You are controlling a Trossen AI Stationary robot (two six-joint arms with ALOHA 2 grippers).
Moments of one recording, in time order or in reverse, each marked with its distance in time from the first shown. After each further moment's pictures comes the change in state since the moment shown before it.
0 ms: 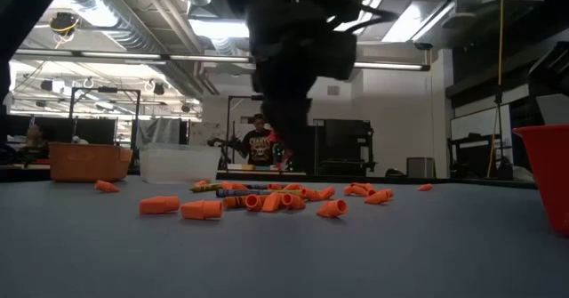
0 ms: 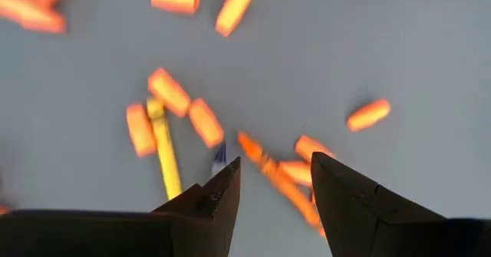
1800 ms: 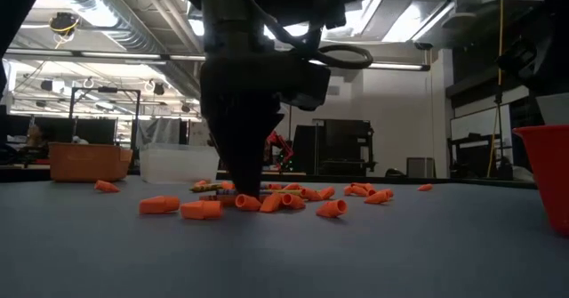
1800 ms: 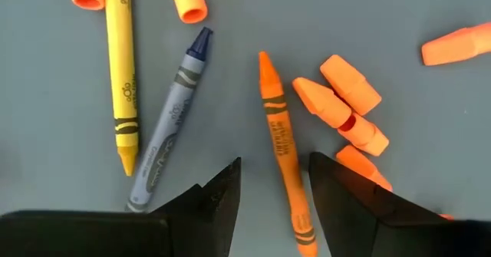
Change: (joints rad) left arm -0.163 0.008 -0.138 0.012 -0.251 -0.326; right arm 0.000 0.000 0.000 -0.002 0.256 -0.119
